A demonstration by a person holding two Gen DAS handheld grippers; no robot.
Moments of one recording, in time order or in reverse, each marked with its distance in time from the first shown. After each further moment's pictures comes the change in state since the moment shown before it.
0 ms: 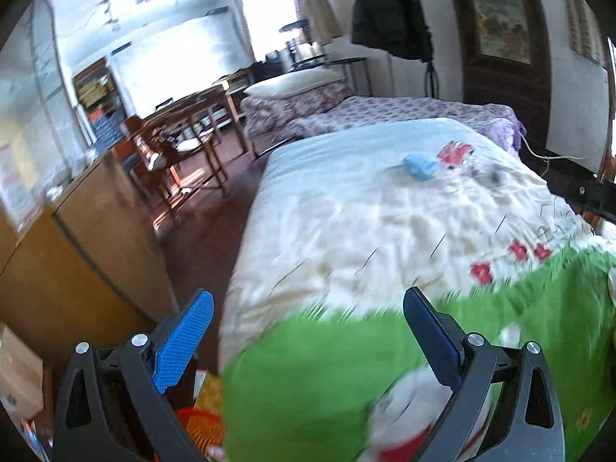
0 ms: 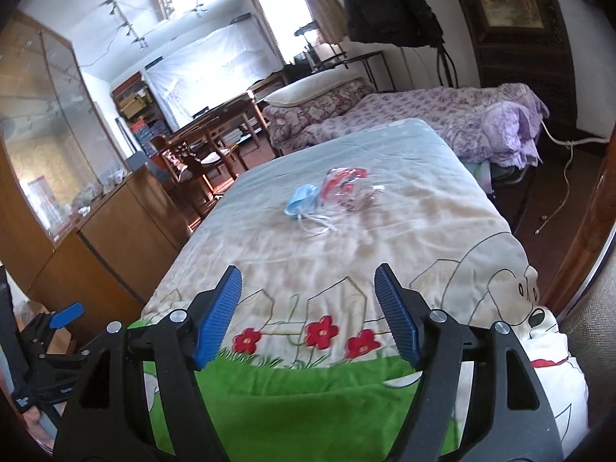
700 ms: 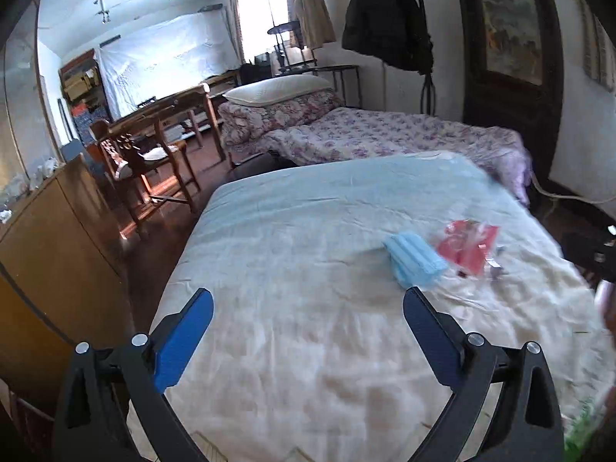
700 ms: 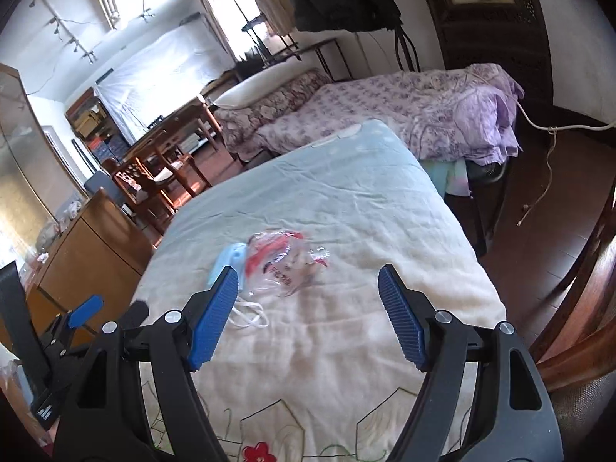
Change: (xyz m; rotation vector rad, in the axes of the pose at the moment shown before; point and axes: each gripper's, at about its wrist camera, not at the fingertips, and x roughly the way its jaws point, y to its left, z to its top) left arm 0.144 -0.058 0.103 -0.055 0.000 -0.025; right arm 0.077 -0.044 0.072 0.093 0.055 -0.137
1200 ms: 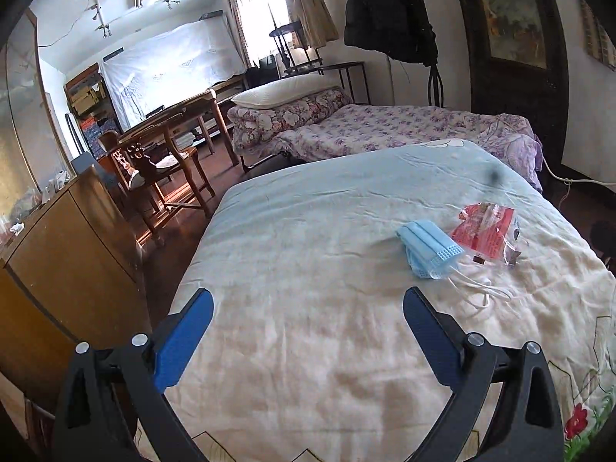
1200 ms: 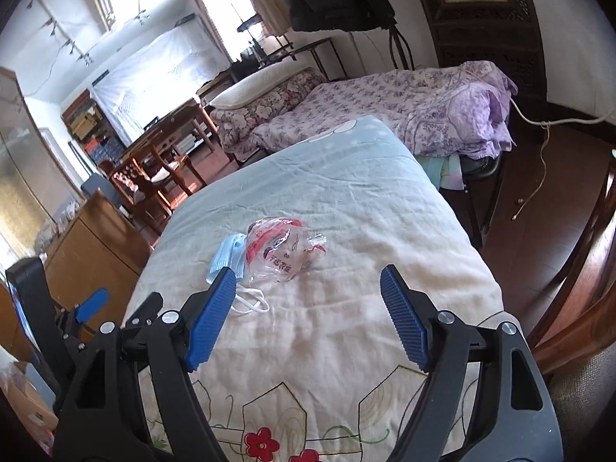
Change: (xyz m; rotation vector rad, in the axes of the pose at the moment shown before) left arm -0.005 0.000 -0.007 0.036 -0.014 0.035; right arm -0.012 -0.002 -0.006 0.030 -0.030 -0.008
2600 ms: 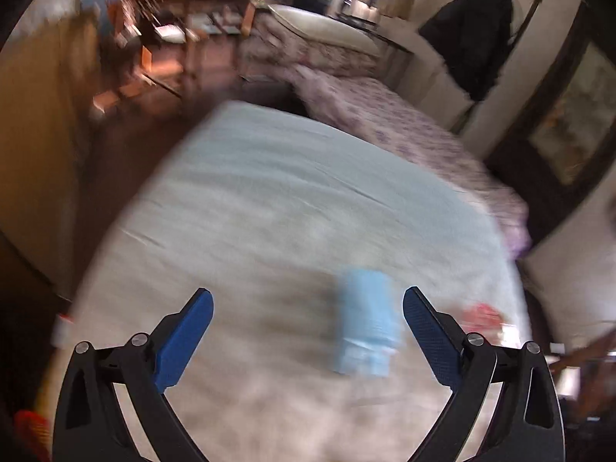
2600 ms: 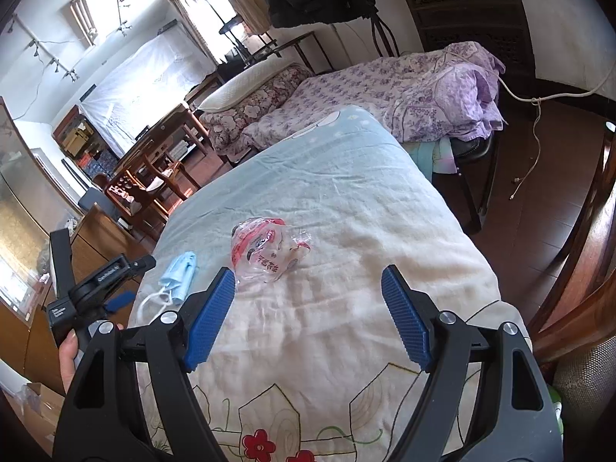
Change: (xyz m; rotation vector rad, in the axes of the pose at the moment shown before) left arm 0.086 0.087 0.033 -0.522 0.245 -0.342; right arm 0.003 -0.014 0.001 0.077 0.021 0.000
